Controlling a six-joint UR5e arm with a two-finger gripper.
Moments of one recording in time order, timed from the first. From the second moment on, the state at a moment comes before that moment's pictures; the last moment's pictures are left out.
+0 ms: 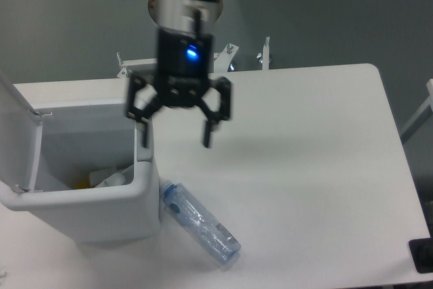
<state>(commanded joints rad) 2.45 -1.82 -1.44 -0.88 1.23 0.01</state>
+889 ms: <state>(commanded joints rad) 2.45 -2.14 -1.41 -0.85 1.35 0.00</state>
